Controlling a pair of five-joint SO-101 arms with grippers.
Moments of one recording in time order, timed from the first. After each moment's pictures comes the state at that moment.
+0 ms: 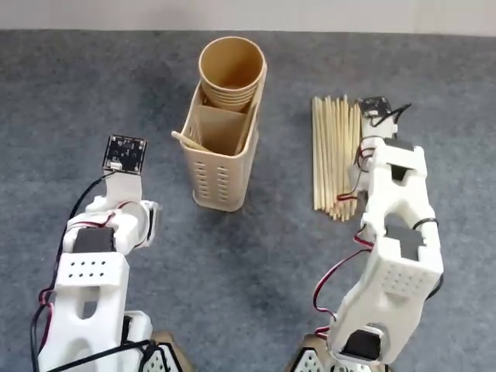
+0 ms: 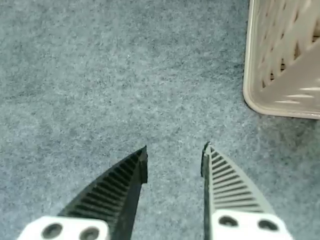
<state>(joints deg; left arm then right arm) -9.5 -51.0 65.9 47.6 -4.4 7.6 30.2 2.9 47.7 22.0</state>
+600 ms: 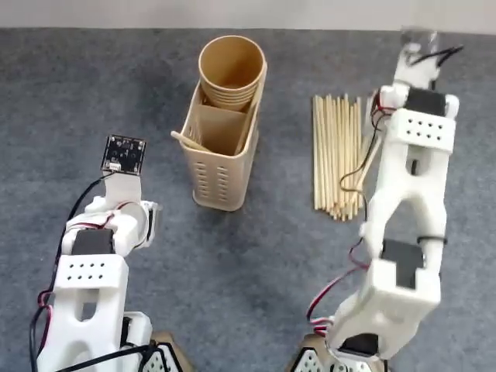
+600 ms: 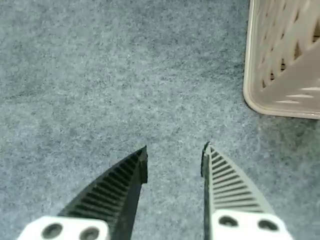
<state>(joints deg) -9.5 -51.0 65.9 47.6 -4.4 5.1 11.4 -23.1 72.7 0.7</state>
